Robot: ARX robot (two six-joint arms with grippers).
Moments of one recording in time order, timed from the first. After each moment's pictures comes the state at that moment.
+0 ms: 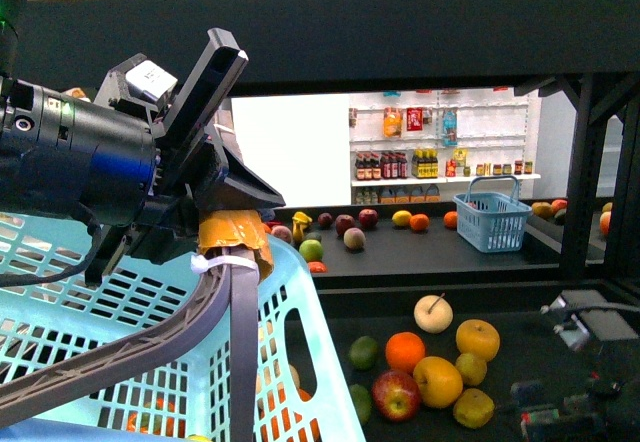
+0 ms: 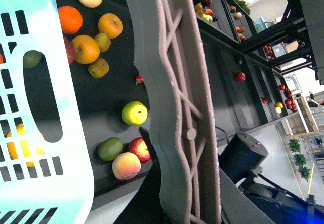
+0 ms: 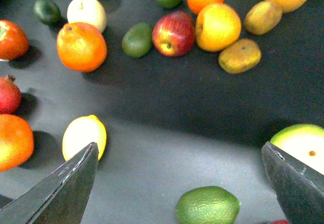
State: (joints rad) left arm -0.28 1.56 1.09 0.12 0.55 -0.66; right arm -0.01 2.06 0.90 0.62 -0.27 -0.04
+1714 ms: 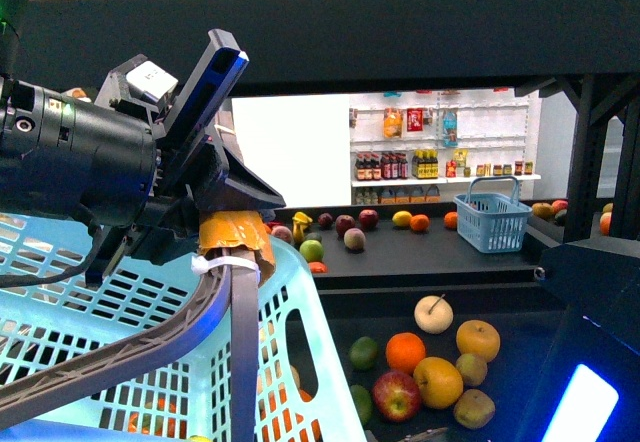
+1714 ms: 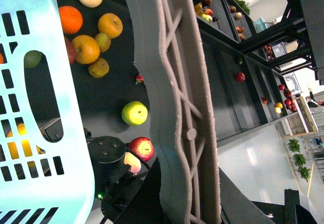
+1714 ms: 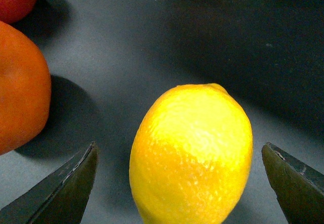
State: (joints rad) left arm -0.28 1.56 1.09 0.12 0.55 -0.66; right arm 0.36 2.73 1.46 0.58 -0.14 -0.08
